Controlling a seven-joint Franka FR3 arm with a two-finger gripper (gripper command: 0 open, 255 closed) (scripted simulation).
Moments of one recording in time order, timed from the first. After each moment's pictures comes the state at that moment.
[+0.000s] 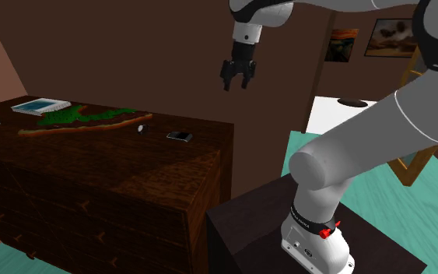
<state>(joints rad) 0.07 -0.62 -0.03 -2.32 0.11 1.81 -0.16</state>
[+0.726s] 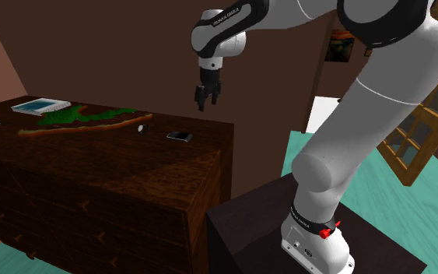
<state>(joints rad) 0.17 -0.26 0.04 -2.24 0.07 2.06 -0.33</state>
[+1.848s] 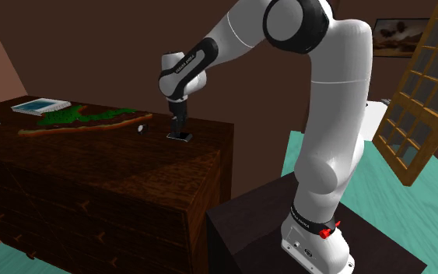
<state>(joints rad) 0.27 0.19 0.13 -2.04 -0.08 2.28 -0.46</state>
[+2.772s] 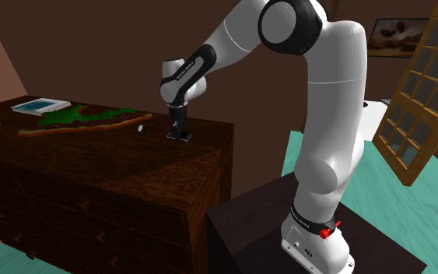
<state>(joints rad) 0.27 0.23 0.13 -2.05 -0.09 2.33 -0.45</state>
